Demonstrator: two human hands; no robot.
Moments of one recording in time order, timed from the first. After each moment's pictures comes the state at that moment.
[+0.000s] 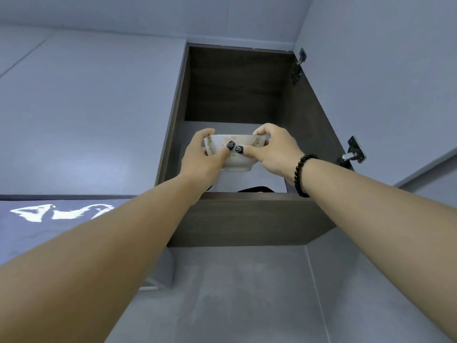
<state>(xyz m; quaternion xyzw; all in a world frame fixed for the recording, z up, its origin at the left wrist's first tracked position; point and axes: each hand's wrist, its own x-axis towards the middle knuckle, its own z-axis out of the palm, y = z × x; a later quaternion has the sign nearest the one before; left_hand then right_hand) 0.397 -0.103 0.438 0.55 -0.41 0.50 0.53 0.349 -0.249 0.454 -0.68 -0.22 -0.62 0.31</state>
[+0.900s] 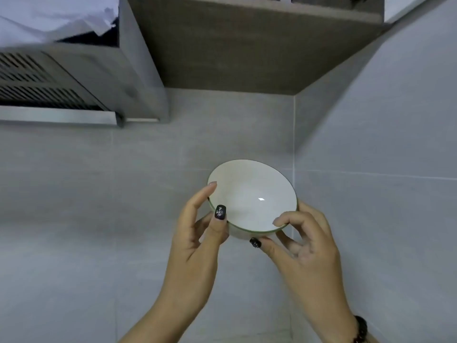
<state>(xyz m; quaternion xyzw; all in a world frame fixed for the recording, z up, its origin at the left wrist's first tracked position) 0.352 -0.094 0.055 0.58 -0.35 0.24 0.70 0.333 -0.250 0.033 -0.64 -0.22 -0.52 0.52</state>
